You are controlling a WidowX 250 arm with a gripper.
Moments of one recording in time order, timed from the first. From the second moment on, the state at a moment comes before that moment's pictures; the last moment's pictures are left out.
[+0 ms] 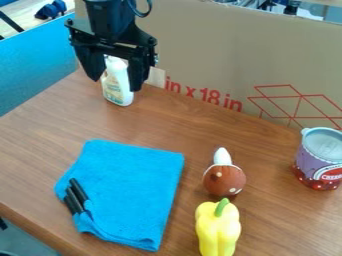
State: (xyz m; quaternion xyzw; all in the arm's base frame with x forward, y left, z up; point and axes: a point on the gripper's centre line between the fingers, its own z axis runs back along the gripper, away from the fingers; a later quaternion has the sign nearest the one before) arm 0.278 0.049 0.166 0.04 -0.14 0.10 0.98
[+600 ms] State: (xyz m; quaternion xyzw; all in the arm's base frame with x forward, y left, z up) arm 0.312 0.096 0.161 0.06 -0.11 0.07 0.99
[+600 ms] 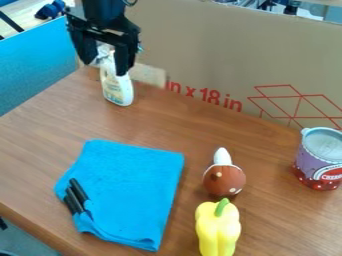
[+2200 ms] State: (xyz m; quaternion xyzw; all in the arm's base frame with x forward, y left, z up) arm 0.395 0.156 0.127 0.04 -0.04 0.03 1.00
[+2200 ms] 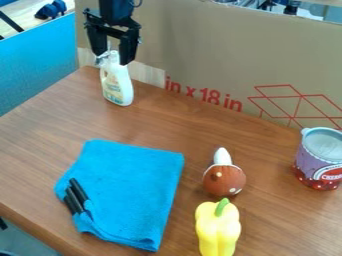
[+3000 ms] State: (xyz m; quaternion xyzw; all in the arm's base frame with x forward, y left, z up) arm 0.410 0.158 0.119 0.04 -0.06 0.05 1.00
